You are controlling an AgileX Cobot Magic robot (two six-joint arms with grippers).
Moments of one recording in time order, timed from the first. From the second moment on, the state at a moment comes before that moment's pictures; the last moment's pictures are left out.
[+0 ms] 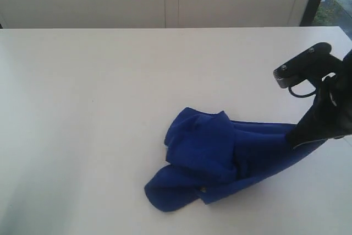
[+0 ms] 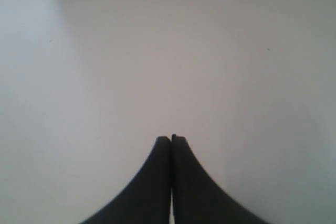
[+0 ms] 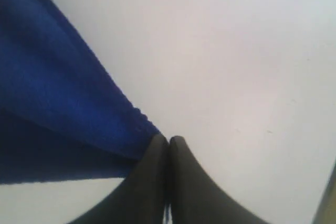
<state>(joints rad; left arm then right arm) 0.04 0.00 0.02 -0.12 0.40 0.16 0.27 1.37 -0.80 -0.52 0.83 0.28</state>
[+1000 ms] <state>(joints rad) 0.04 0.00 0.02 -0.12 0.39 0.16 0.27 1.40 -0.83 -0.53 0.72 0.43</state>
